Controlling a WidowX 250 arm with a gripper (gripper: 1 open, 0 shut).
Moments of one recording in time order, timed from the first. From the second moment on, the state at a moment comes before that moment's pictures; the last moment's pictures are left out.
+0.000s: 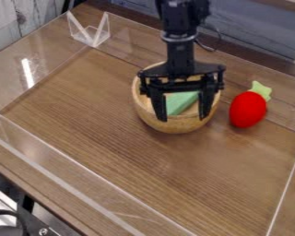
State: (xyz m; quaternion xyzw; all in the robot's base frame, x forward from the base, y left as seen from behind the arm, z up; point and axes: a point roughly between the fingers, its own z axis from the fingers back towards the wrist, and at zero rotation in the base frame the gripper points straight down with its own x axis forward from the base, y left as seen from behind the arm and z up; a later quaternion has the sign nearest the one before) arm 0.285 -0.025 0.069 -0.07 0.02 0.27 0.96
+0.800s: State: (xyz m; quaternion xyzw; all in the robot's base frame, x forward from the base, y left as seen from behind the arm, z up) arm 0.292 -0.010 0.063 -0.06 0.02 0.23 0.97
